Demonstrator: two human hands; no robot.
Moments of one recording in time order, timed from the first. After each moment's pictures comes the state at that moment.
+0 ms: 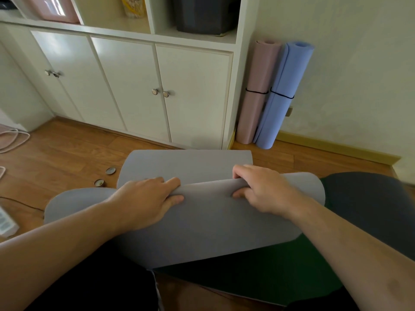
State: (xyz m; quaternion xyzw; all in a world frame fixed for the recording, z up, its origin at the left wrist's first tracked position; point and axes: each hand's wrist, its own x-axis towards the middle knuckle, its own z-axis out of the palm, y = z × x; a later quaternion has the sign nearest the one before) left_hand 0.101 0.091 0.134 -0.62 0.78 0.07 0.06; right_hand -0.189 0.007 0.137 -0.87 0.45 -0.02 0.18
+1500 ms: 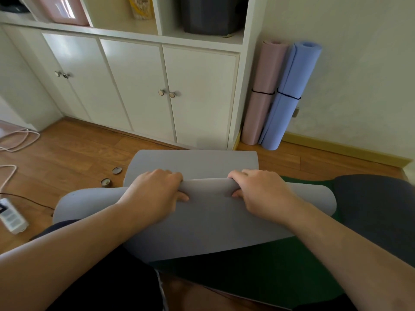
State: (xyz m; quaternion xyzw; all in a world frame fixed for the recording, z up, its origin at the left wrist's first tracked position) left_hand 0.089 0.088 0.142 -0.67 0.74 0.03 0.00; right_hand -0.171 0.017 0.132 -0.90 0.42 0.01 0.07
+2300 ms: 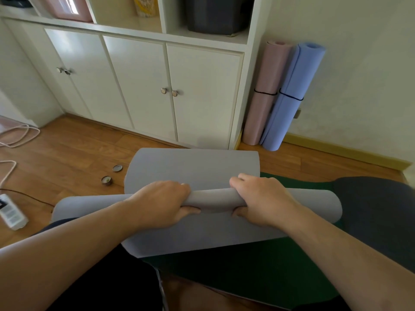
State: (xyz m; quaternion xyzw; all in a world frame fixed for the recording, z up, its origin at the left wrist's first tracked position) left_hand 0.093 0.084 0.125 -0.59 0.79 0.11 0.08; right_hand -0.163 0.022 0.124 -0.91 0.41 0.06 0.06
